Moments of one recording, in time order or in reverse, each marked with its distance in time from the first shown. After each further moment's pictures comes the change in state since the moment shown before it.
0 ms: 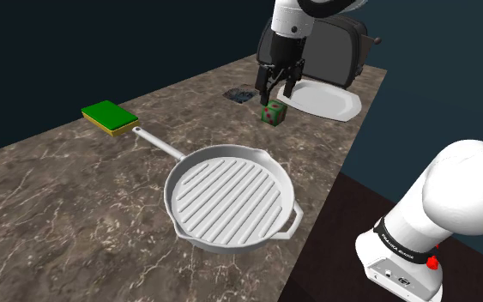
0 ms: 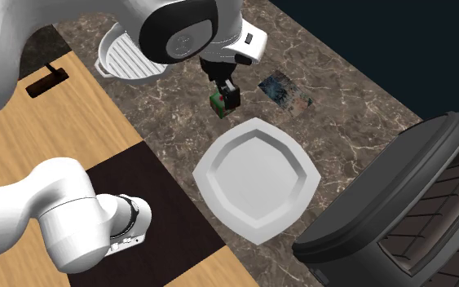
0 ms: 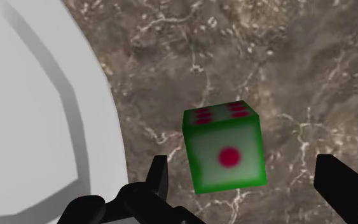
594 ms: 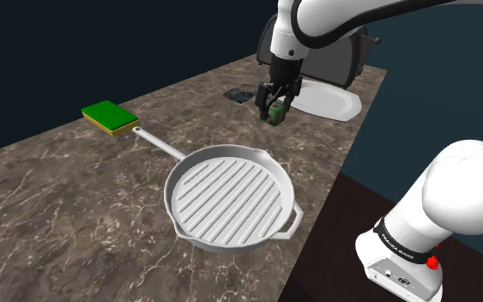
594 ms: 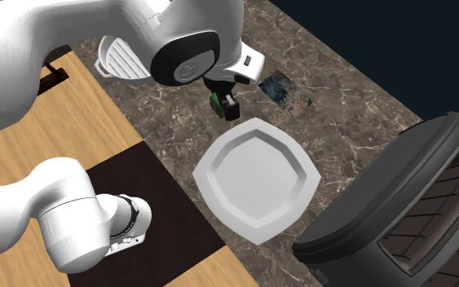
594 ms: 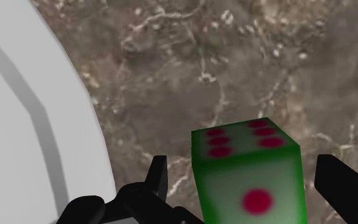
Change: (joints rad) arm -0.005 0.012 0.000 -0.106 0.003 0.116 0.004
